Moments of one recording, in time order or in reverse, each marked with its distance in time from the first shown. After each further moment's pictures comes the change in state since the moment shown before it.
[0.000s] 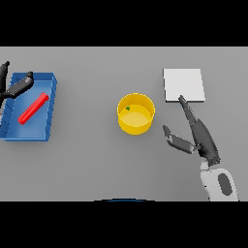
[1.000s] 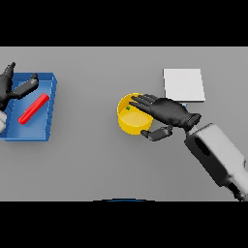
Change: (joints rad) left arm -0.014 -0.022 -0.020 -0.002 0.001 -0.010 0.015; right arm -0.512 -0.229 0.352 0.278 0.426 0.289 -0.057
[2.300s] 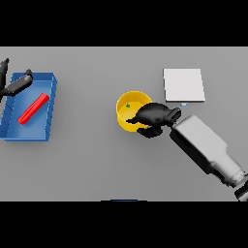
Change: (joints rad) left arm -0.005 0.025 0.024 0.017 0.013 -0.021 -0.031; right arm -0.180 0.063 0.170 0.251 0.099 0.152 -0.032
